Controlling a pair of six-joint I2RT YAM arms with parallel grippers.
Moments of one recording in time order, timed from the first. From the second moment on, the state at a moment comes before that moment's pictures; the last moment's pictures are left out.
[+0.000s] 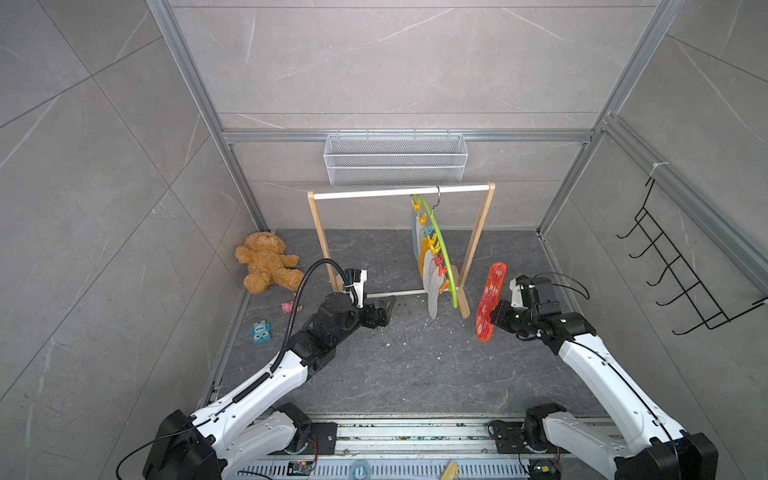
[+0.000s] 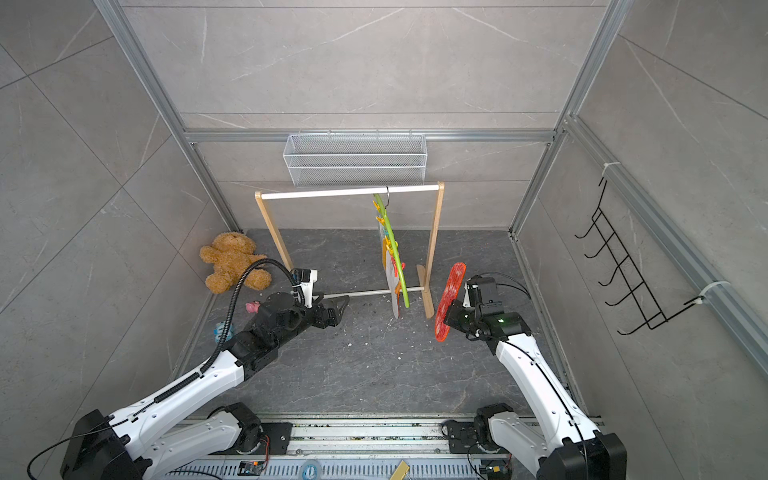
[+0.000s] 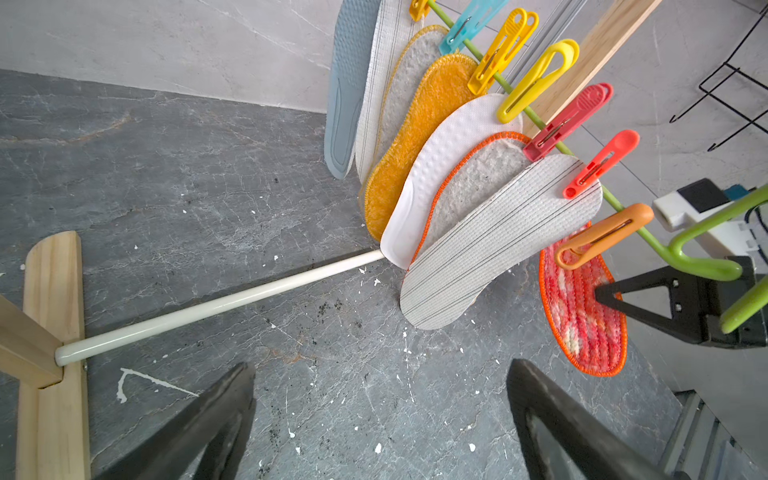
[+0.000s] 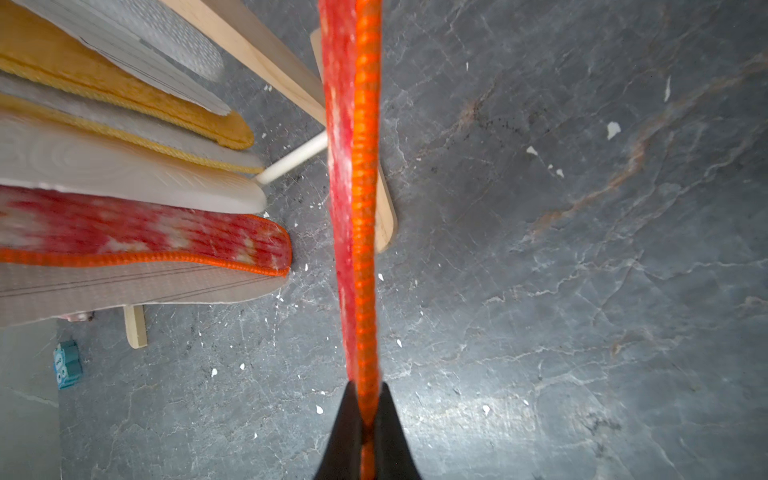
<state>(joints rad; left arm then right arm) -0.65 1.02 0.65 0.03 0.01 -0.42 0.18 1.04 0.82 -0.71 -0.15 0.56</state>
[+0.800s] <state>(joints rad) -0.60 1.07 0.63 0.13 0.09 -0.45 0.18 1.24 0.69 -0.74 -0.13 0.58</state>
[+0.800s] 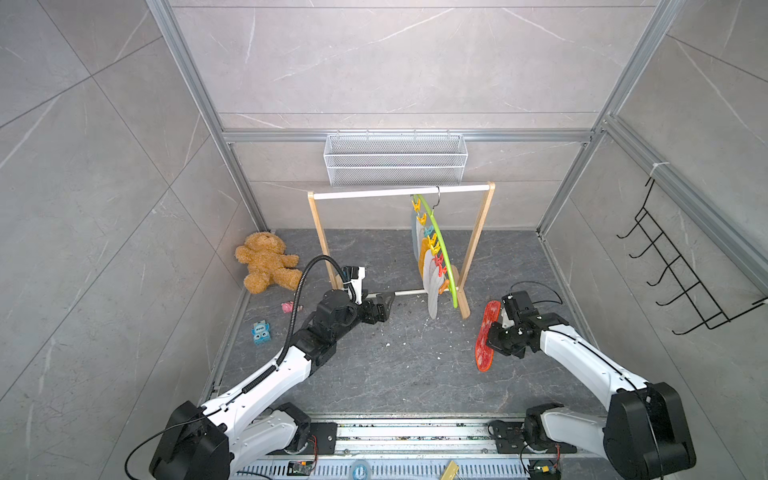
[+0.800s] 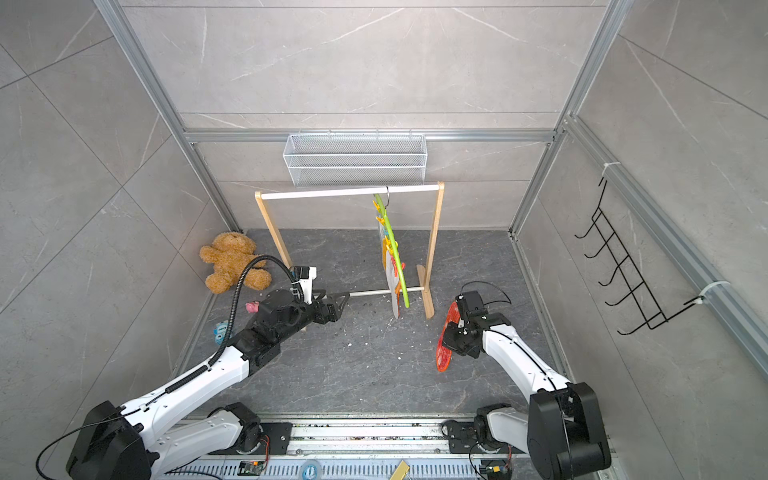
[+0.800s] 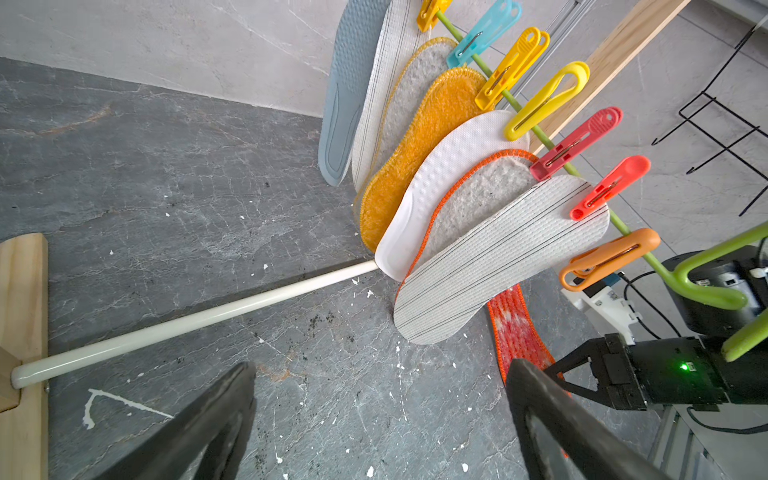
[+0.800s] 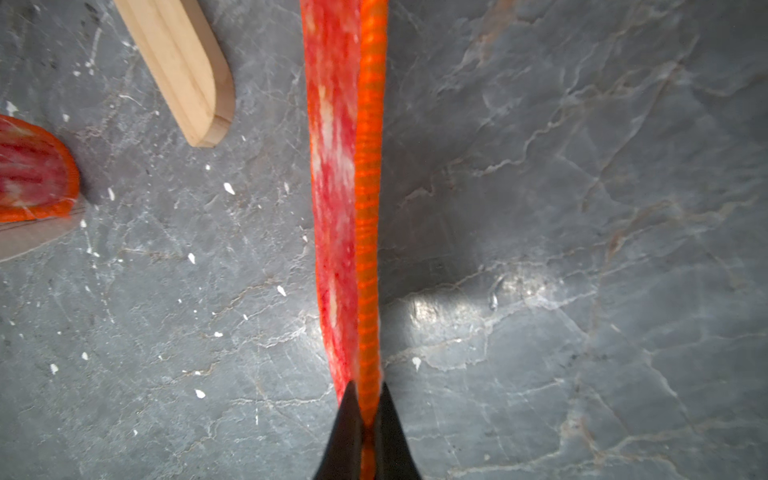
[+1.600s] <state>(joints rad) -0.59 1.08 0.62 0.14 0.11 -0.47 0.19 1.44 0.79 -0.72 0.16 0.57</state>
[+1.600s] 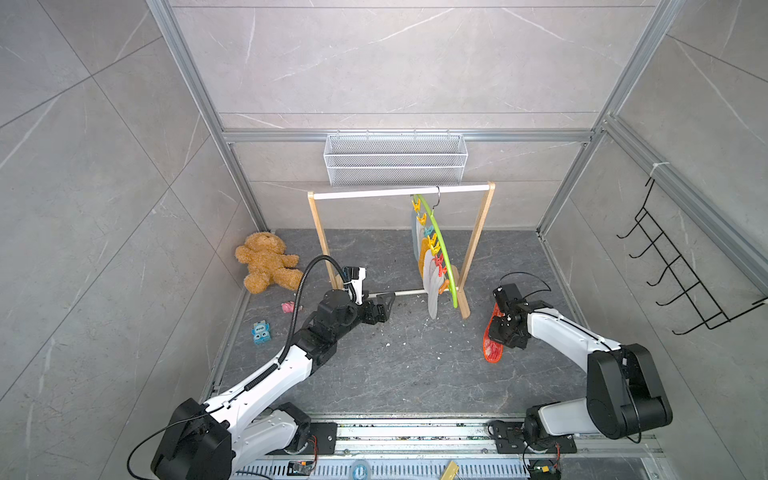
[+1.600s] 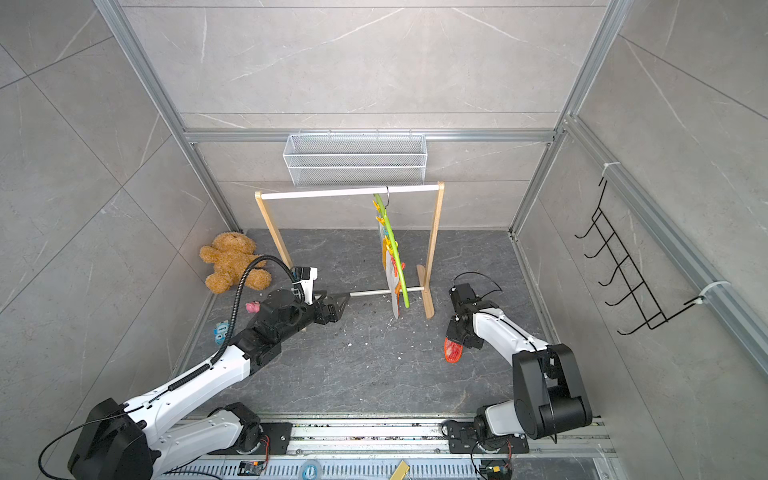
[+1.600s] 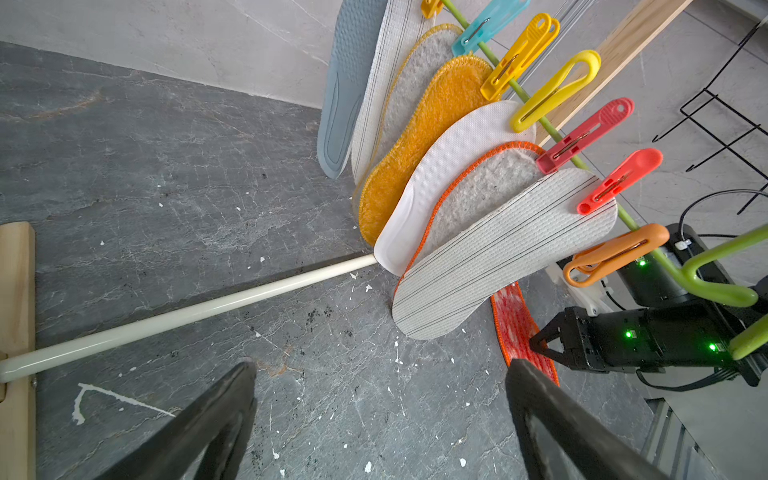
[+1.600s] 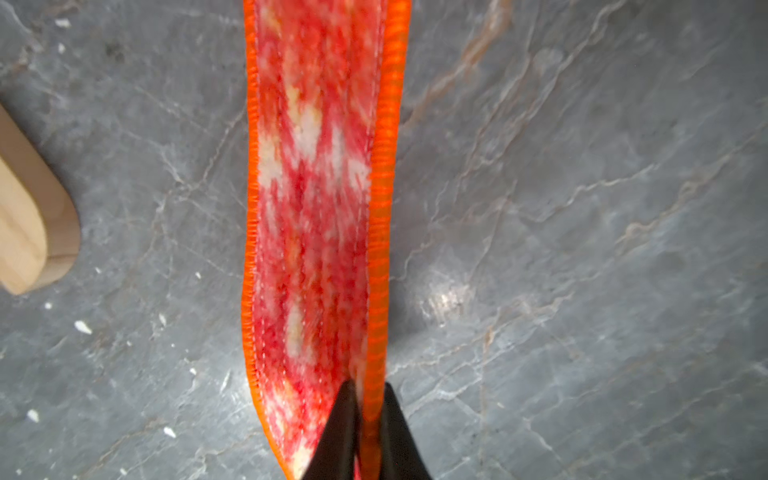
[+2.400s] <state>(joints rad) -0.59 1.07 0.59 0.13 0.11 -0.47 0.14 1.30 0.81 -0.72 0.22 0.54</state>
